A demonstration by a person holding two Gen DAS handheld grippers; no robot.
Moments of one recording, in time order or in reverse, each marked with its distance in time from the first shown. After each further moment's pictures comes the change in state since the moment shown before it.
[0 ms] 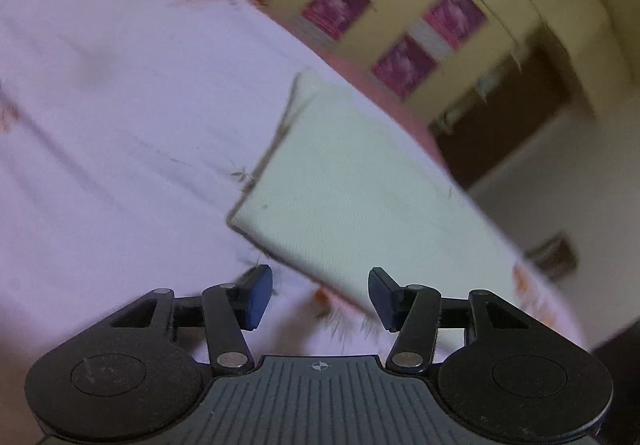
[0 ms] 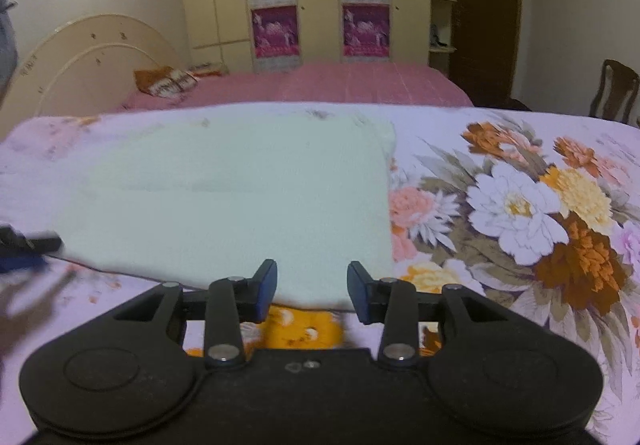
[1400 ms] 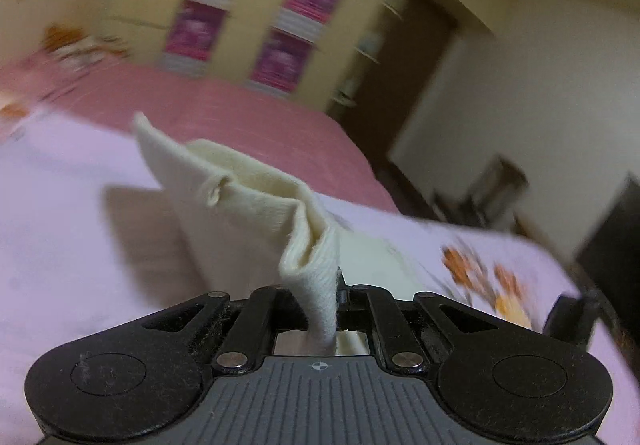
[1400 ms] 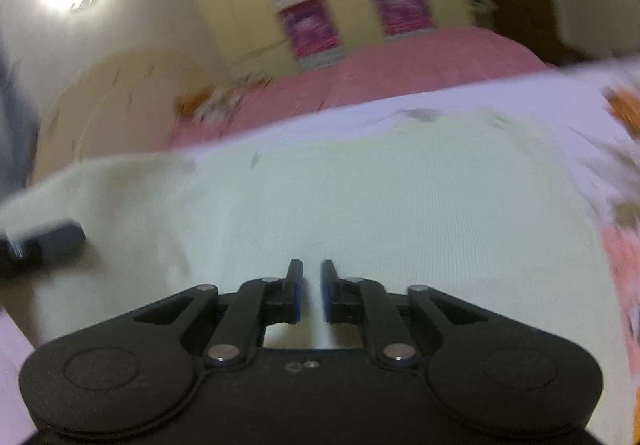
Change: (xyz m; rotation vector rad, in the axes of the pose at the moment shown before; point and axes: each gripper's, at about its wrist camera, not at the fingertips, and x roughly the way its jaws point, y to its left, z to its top) left arm 0.048 -0.162 0.039 0.490 0.034 -0.177; right arm 0.124 0.005 0.056 0.340 -0.022 0.203
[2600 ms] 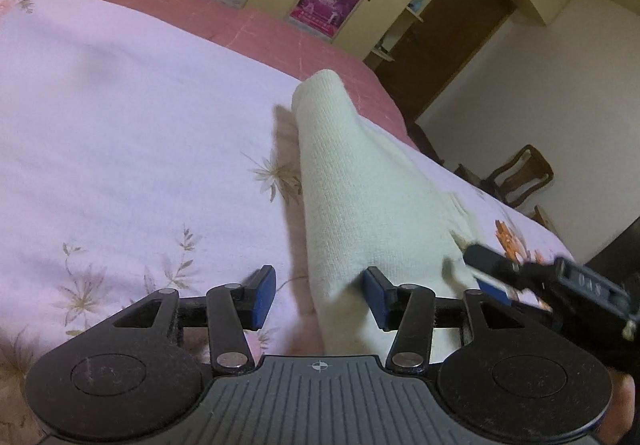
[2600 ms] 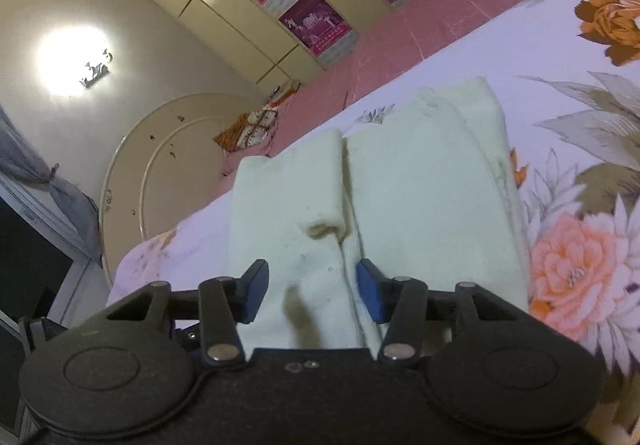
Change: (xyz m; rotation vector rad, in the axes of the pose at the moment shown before) left arm 0.041 0.070 -0.032 -0.211 0.147 0.039; right arm 0.003 -0.074 0.033 0.186 0.129 0.244
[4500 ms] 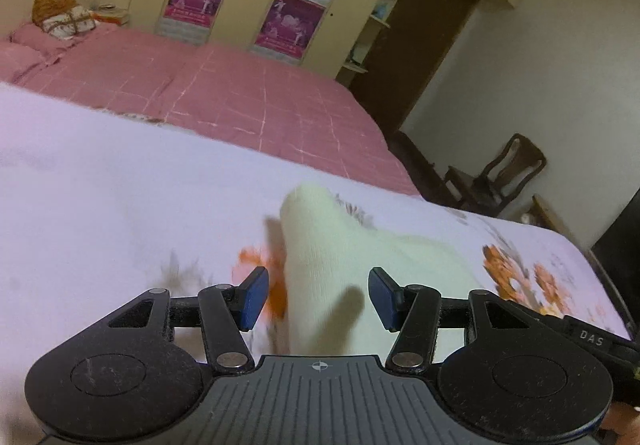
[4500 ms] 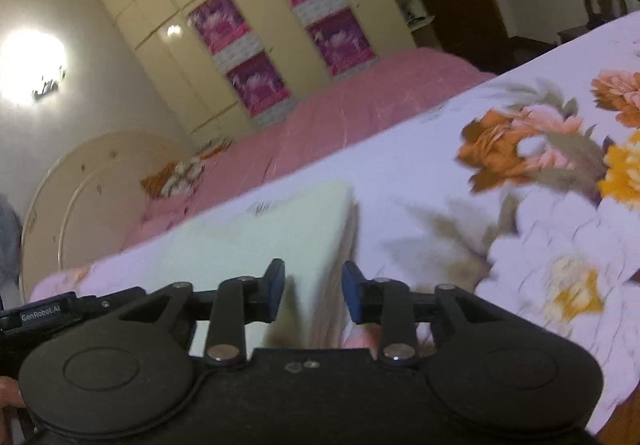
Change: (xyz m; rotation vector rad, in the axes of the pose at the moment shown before) left arm 0.053 -0.074 0.063 0.161 -0.067 0.009; right arm -0.070 -0.035 0.022 -0.105 -0.220 -0.251
